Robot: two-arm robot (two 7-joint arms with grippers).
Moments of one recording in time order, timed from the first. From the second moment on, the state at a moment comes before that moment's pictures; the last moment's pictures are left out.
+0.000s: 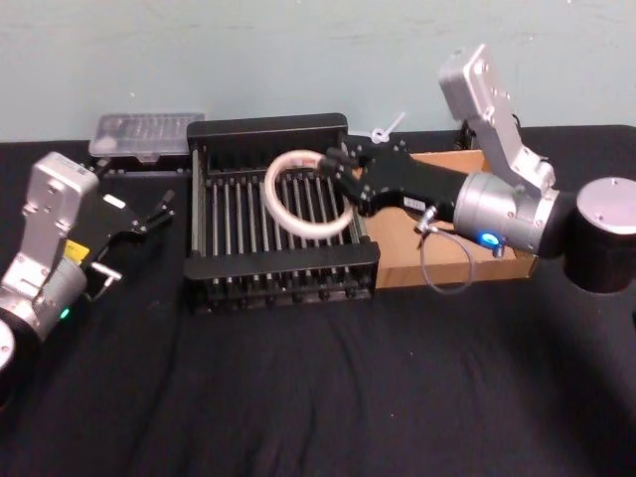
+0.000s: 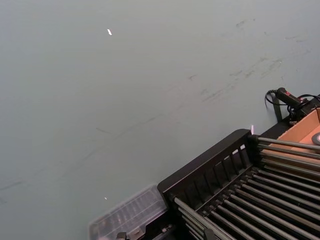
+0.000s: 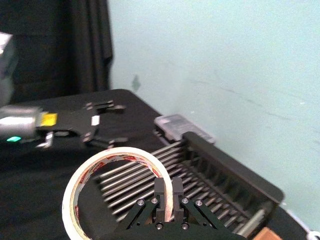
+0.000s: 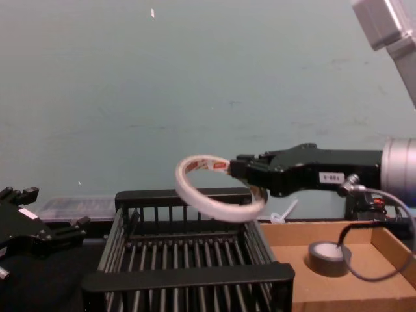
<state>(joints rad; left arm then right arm) -0.20 0.60 0.45 -1.41 -0.25 -0.12 0.03 0.49 0.44 -0.57 -1.42 0.43 0.13 0.57</state>
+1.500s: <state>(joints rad) -0.20 0.60 0.45 -1.41 -0.25 -0.12 0.03 0.73 0.12 -0.58 -0.86 0.24 0.14 0.43</state>
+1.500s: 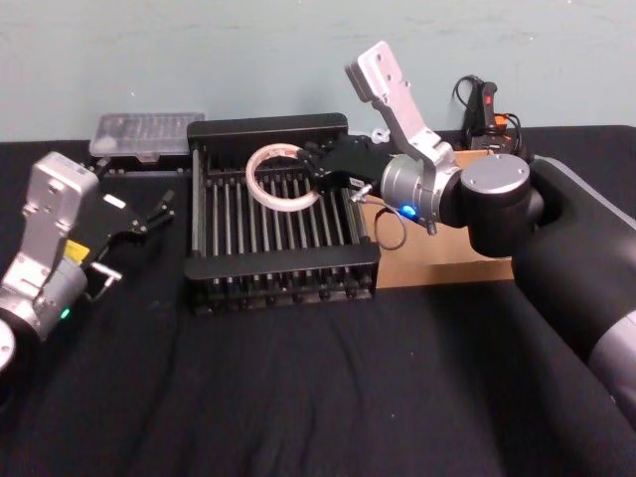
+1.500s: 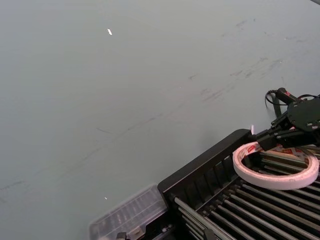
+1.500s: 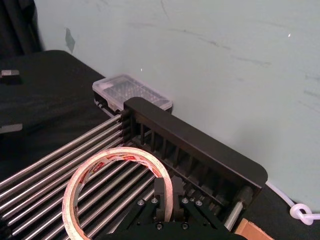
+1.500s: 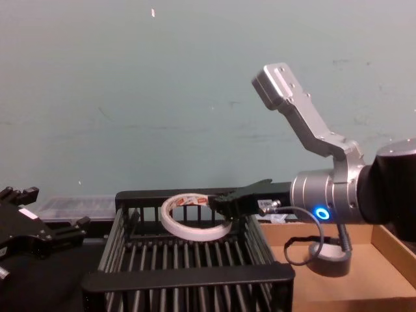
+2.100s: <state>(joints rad) -0.20 0.60 0.45 -1.41 -0.25 -0.12 0.03 0.72 0.12 -0.58 -0.86 0.22 0.15 0.44</state>
